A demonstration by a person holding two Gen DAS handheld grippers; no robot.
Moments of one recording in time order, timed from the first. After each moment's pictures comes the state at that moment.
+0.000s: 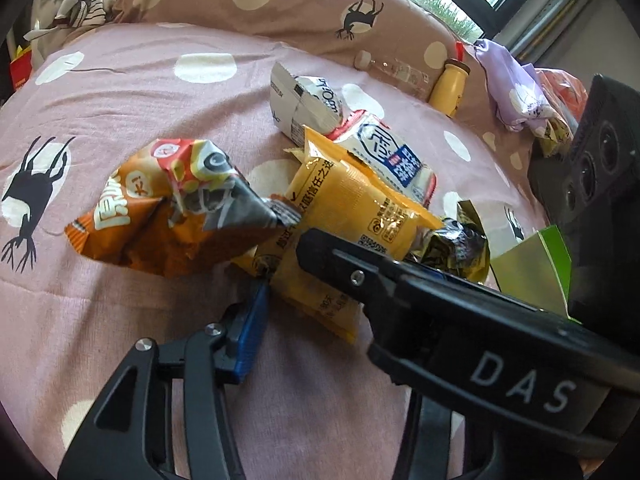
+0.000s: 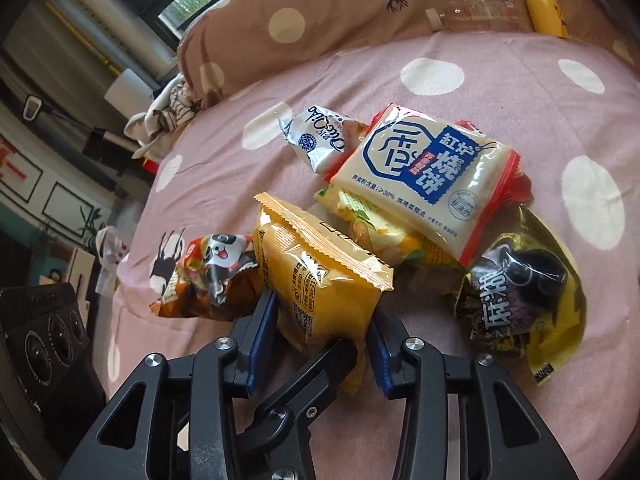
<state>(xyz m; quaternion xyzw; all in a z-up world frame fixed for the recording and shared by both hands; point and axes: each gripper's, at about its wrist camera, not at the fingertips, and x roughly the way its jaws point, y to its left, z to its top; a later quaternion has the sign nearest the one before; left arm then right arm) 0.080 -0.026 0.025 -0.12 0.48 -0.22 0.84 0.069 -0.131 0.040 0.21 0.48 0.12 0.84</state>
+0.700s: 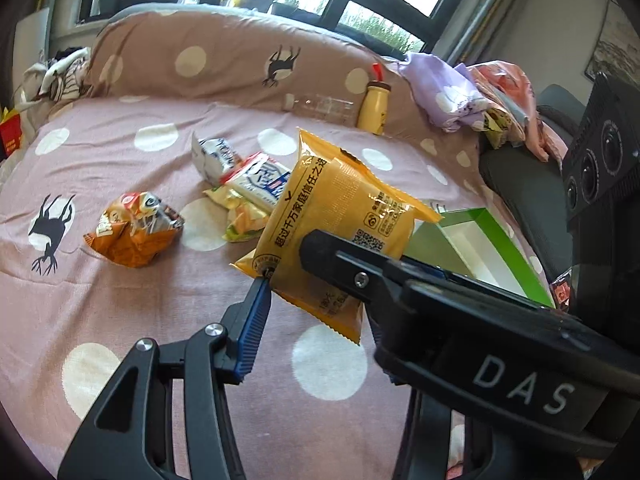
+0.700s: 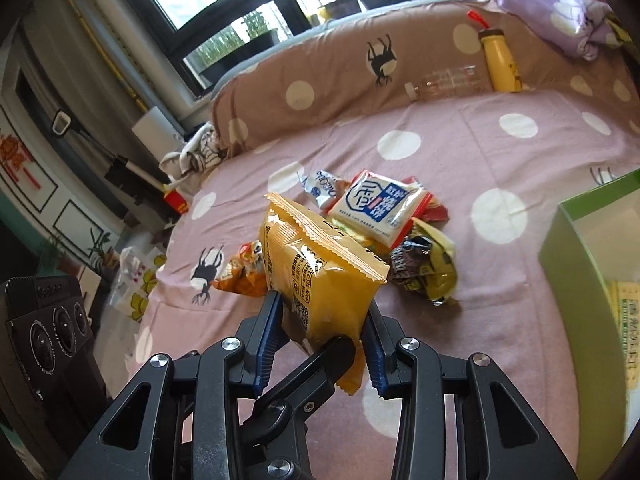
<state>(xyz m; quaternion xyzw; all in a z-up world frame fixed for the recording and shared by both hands) 0.001 -0.062 0.093 -0.08 0.40 -0.27 0.87 -0.024 -0.168 0.113 0.20 0.39 0.10 0.89</state>
